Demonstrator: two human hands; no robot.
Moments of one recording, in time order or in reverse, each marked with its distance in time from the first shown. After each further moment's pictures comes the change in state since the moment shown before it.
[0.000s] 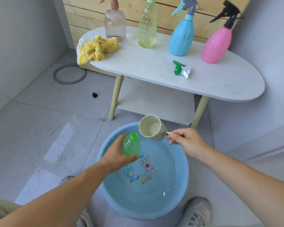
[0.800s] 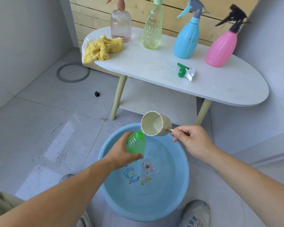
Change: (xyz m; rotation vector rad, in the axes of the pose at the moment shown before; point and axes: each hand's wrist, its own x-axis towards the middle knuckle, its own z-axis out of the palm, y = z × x) left_hand 0.005 0.015 0.003 -0.003 -0.020 0.035; right_hand -0.013 -0.031 -0.007 -0.141 0.090 -0.164
